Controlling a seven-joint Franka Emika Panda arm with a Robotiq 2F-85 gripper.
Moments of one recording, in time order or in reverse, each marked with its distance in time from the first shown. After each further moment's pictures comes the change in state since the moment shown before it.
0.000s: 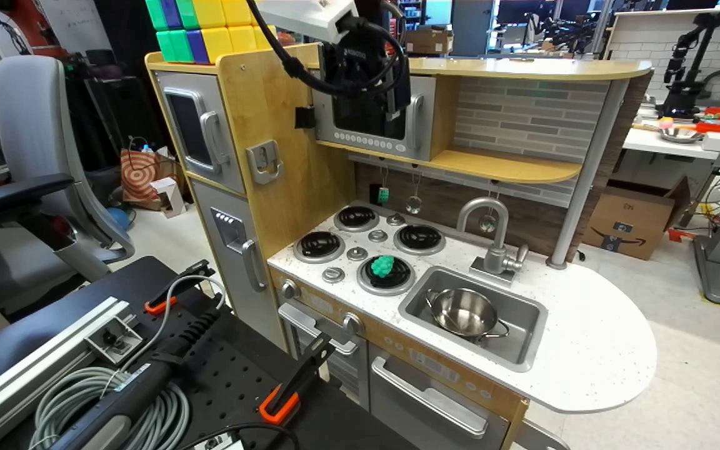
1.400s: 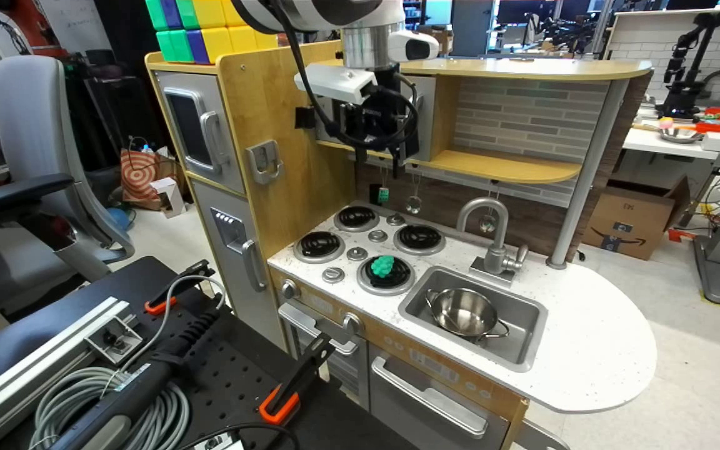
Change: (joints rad) arm 0.030 0.306 0.007 0.225 -0.177 -0.023 0.179
